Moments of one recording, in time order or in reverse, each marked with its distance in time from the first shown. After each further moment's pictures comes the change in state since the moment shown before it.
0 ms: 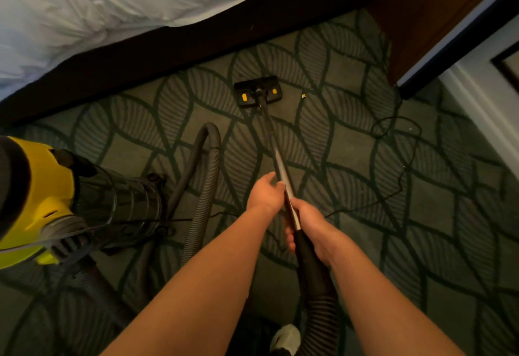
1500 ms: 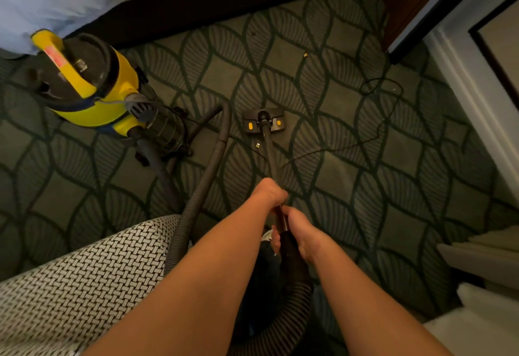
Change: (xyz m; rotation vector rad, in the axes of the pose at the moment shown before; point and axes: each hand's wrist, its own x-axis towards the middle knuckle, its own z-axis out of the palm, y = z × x) left_hand -0.306 -0.099 0.046 0.152 -0.142 -0.240; right_hand -0.216 0.253 -0.030 0.141 -0.042 0.300
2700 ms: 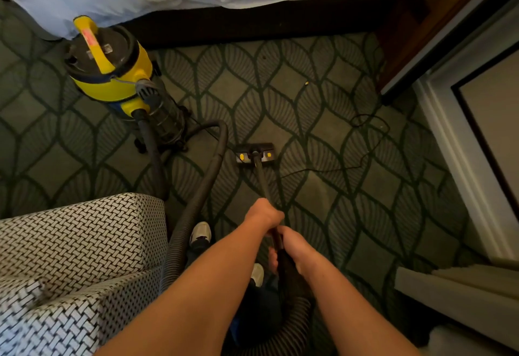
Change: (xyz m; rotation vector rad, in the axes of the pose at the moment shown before) left_hand -0.083 -0.003 0.096 -0.110 0.095 -0.004; right_hand -0.051 0.043 -0.108 -0.296 0.022 -0.118
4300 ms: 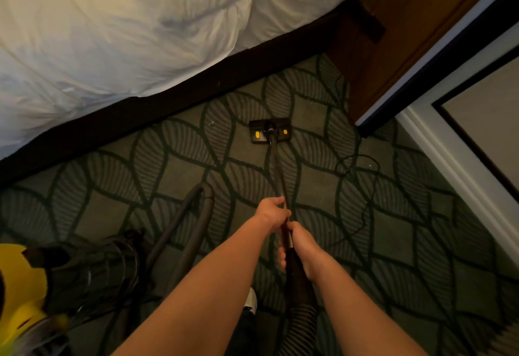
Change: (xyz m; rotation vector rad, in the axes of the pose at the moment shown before) left_hand 0.343 0.381 -0.114 -0.119 -0.198 0.130; right_hand 0.150 -0.481 -0.029 0.389 0.055 -0.063
